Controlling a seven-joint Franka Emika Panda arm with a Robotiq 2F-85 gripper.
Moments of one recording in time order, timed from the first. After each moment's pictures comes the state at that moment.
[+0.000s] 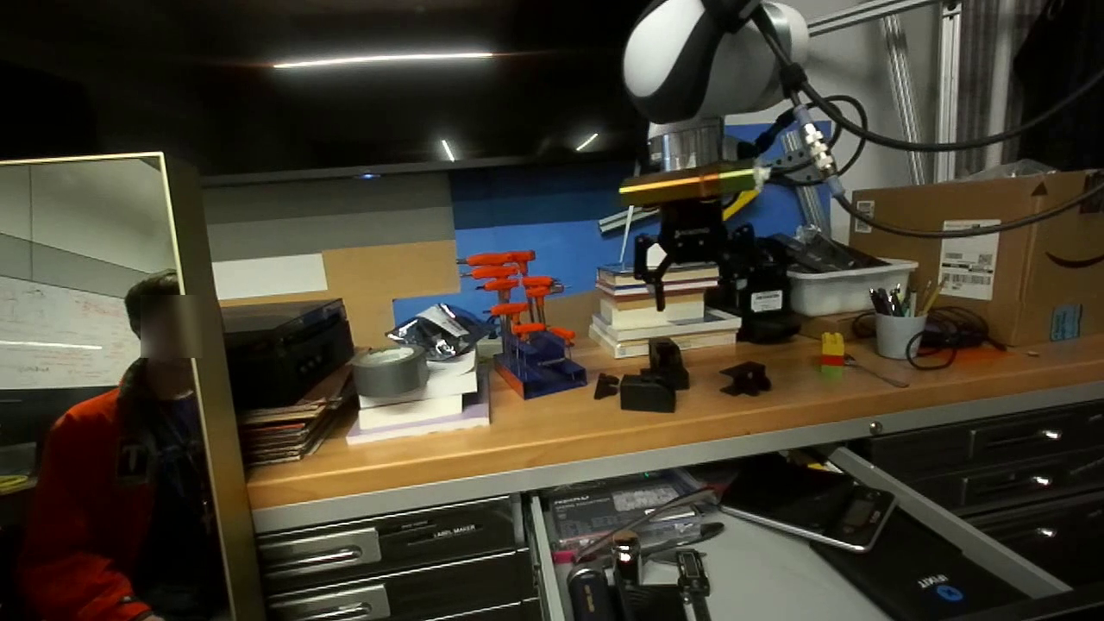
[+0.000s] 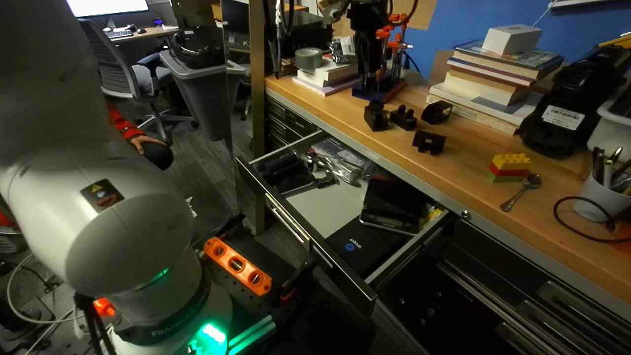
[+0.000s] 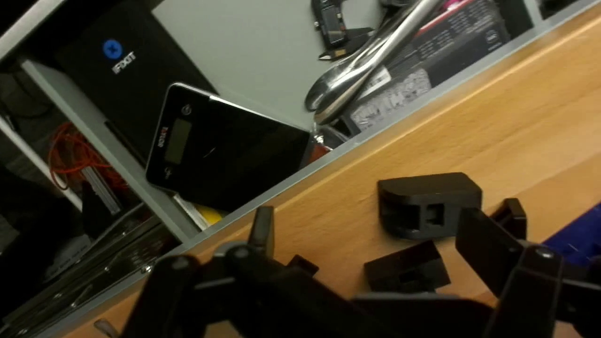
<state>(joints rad) 0.00 0.03 0.03 -2.03 -0.11 2.07 0.91</state>
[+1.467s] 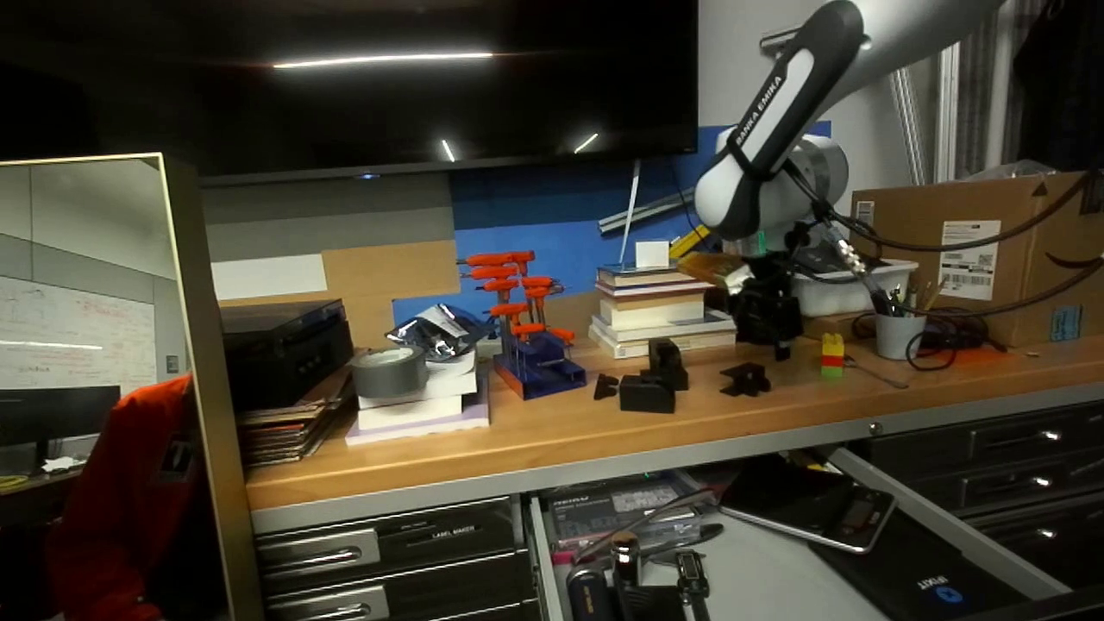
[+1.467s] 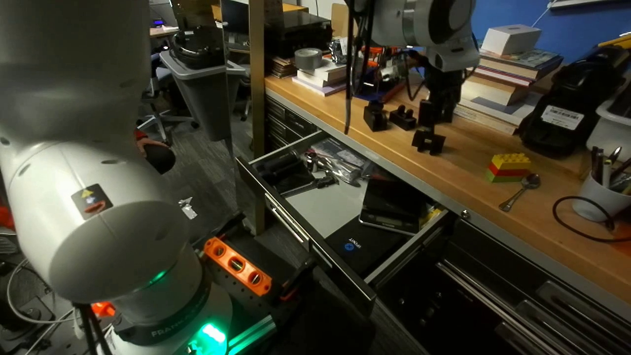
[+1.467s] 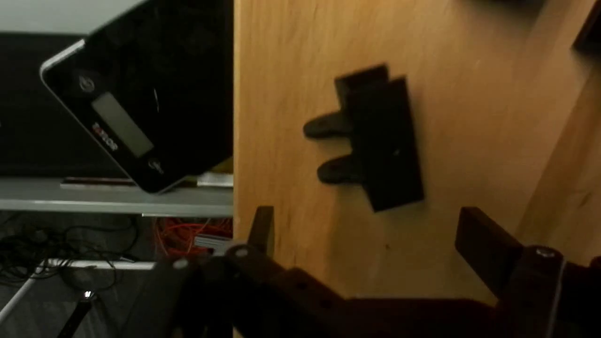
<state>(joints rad) -0.08 0.35 -0.18 -1.90 -0.17 2.35 1.58</state>
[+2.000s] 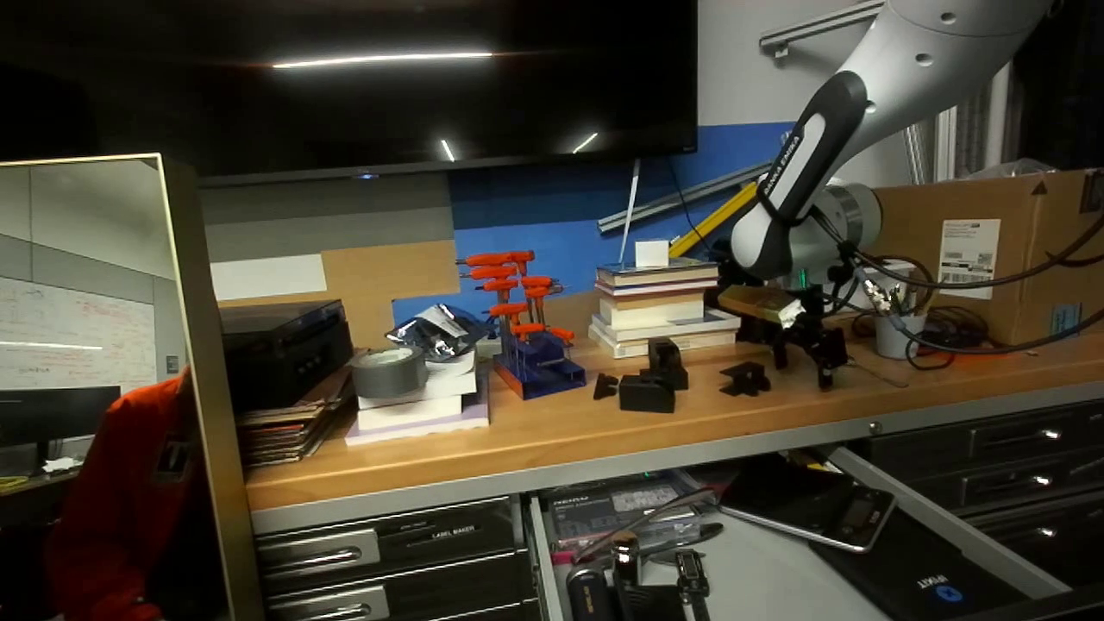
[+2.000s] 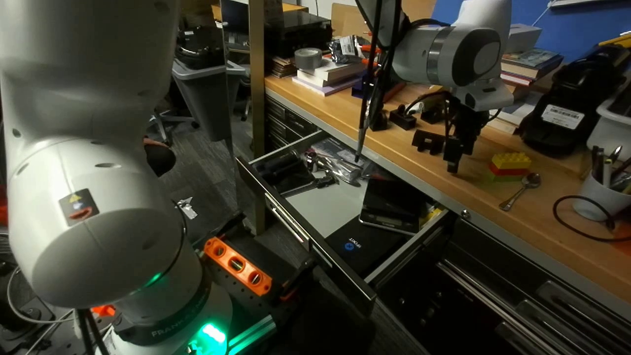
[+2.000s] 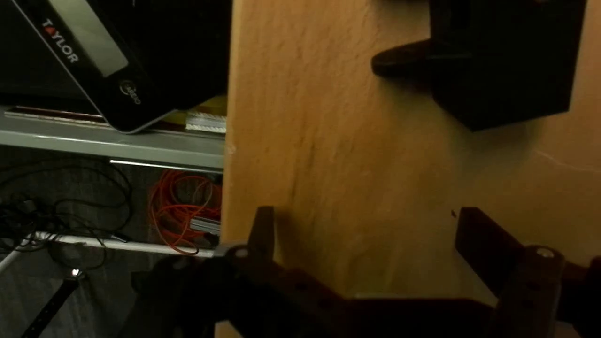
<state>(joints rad) -0.16 0.48 -0.22 -1.87 -0.13 2.43 1.39</state>
